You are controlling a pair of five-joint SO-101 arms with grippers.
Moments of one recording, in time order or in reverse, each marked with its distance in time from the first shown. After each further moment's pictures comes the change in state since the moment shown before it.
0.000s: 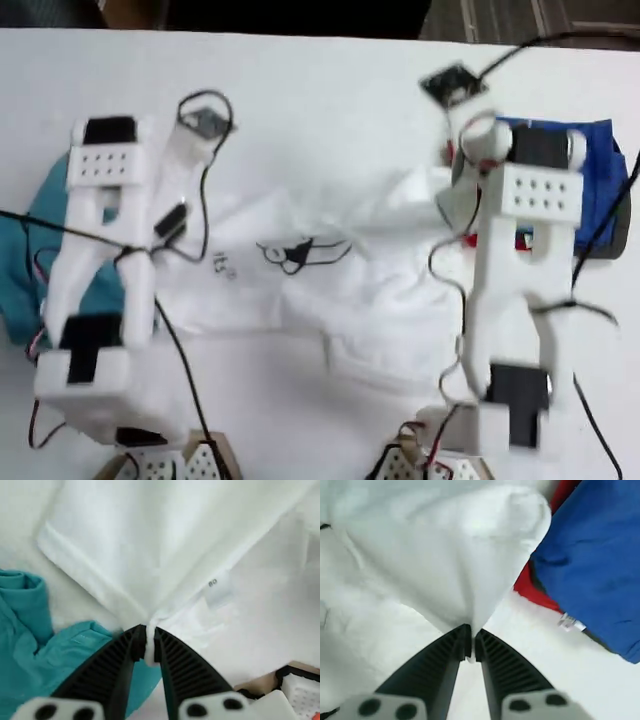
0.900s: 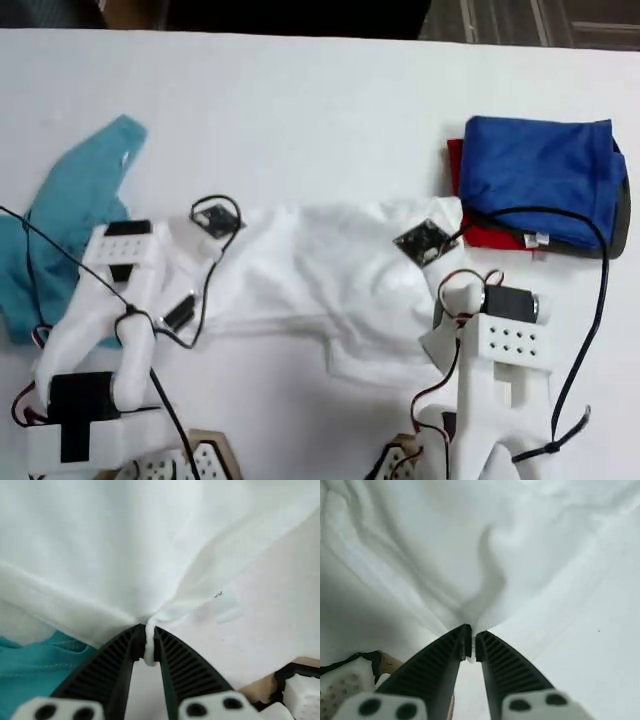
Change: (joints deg) left arm -0.5 -15.0 44.4 -24.8 -3.3; right arm 2.8 -37.9 62.5 -16.9 8.8
